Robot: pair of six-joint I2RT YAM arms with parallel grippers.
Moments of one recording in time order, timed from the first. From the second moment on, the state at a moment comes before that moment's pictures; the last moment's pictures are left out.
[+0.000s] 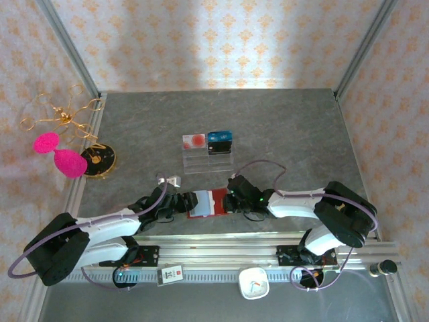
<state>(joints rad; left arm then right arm) -0.68 1.12 0.21 0.19 0.04 -0.91 0.93 1.48 0.55 0.01 -0.06 0.83</state>
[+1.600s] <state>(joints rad) -0.69 0.97 0.13 0.32 0.15 -1.02 1.05 1.50 0.65 0.08 -0.13 0.69</state>
